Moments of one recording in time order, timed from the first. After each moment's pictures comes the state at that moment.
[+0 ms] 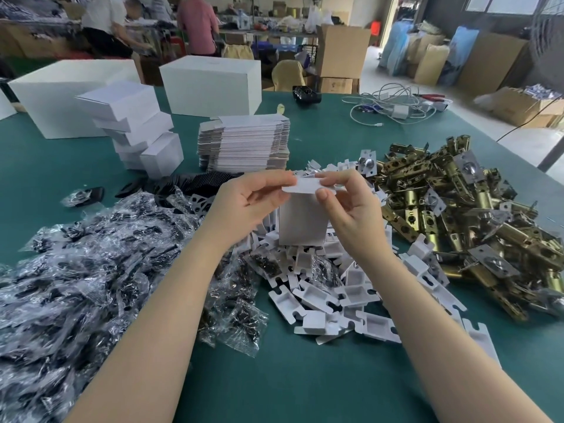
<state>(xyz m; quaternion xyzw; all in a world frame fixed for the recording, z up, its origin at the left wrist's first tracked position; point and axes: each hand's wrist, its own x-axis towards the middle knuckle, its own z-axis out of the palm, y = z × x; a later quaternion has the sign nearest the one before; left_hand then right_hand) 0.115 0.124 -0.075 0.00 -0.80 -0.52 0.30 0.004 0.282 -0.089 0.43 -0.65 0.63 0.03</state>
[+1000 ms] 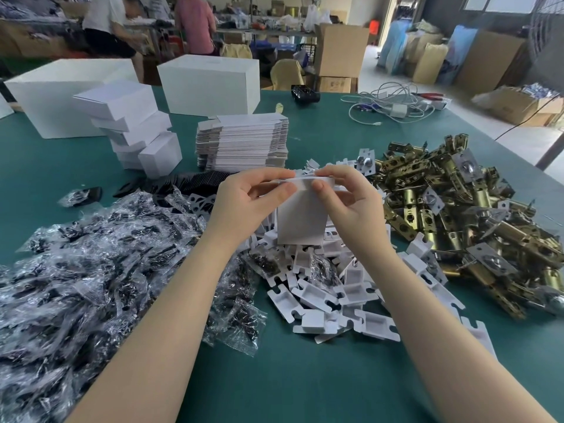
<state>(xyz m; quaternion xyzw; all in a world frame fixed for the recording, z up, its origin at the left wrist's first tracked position) 0.107 0.130 -0.076 0.04 -0.76 -0.54 0.36 0.004 0.281 -0.081 0.43 -0.64 0.64 0.05</state>
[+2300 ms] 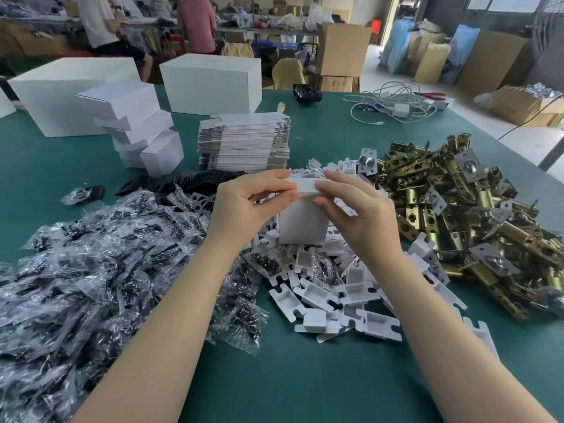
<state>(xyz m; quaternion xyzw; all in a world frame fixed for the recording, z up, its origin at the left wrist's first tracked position) 0.106 0.128 -0.091 0.01 -0.76 -0.49 0.41 -0.007 0.294 -0.095 0.51 -0.68 0.45 0.28</state>
